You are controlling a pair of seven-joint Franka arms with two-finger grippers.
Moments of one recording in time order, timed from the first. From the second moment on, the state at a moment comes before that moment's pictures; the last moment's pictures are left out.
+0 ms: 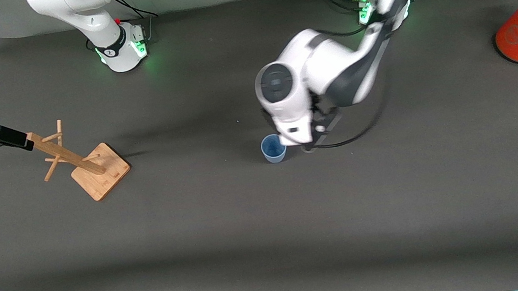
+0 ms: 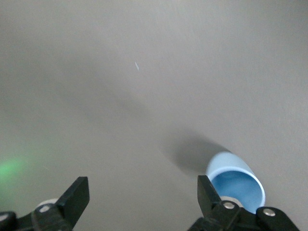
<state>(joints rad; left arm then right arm) -0.44 0.47 -0.25 -1.42 0.15 1.62 -1.38 0.01 -0.02 -0.07 -1.64 0.03 1.57 0.15</state>
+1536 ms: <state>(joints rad) 0.12 -0.16 -0.10 -1.75 0.02 1.55 0.05 0.01 -0.02 -0.07 -1.63 0.01 1.57 0.03</state>
